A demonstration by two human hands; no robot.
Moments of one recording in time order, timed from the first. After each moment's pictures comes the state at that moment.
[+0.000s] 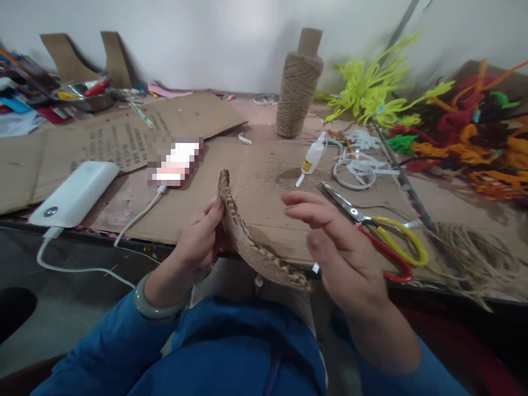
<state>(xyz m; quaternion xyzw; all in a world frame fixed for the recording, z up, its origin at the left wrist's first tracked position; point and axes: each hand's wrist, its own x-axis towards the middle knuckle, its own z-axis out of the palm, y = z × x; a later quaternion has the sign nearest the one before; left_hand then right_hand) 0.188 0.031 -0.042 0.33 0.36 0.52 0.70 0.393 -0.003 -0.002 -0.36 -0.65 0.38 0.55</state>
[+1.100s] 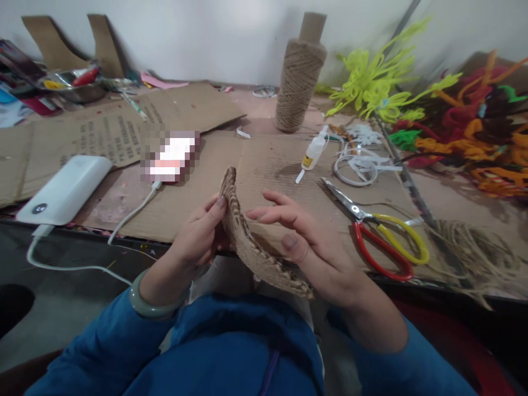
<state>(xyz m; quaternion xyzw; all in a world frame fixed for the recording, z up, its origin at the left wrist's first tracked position) 0.188 0.032 -0.040 0.34 0.38 0.49 0.71 0.390 0.010 0.001 -0.34 -0.75 0.41 0.40</state>
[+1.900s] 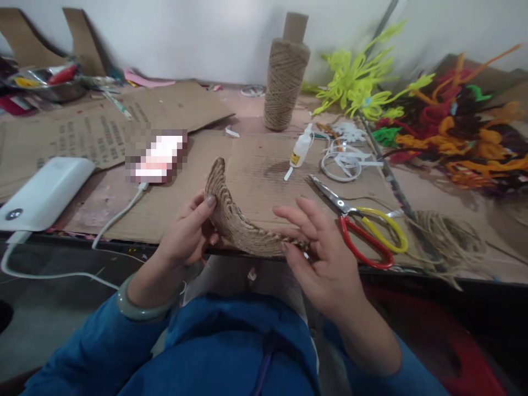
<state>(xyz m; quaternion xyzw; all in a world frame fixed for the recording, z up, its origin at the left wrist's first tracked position) 0.187 0.034 -0.038 0.34 0.39 0.53 0.67 0.397 -0.023 -0.019 -0.45 -0.65 0.34 0.51</state>
